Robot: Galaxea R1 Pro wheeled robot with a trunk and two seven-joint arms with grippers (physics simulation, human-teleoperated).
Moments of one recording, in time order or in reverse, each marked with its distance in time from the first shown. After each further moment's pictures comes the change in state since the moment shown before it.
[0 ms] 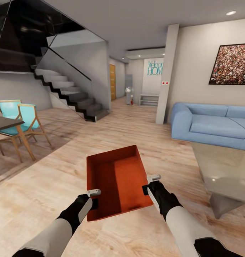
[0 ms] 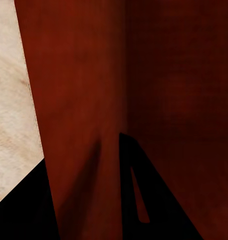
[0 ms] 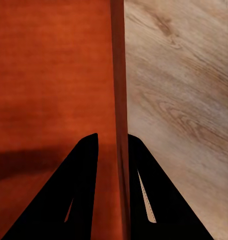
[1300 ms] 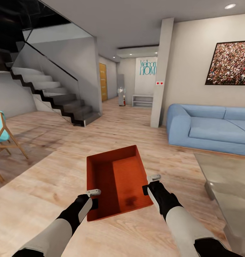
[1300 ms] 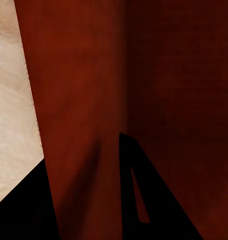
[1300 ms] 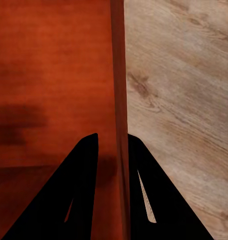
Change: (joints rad) left arm 0.000 0.000 -0.001 0.000 0.001 0.000 0.000; right arm 0.000 0.000 0.000 0.001 -0.002 0.000 -0.001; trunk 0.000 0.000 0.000
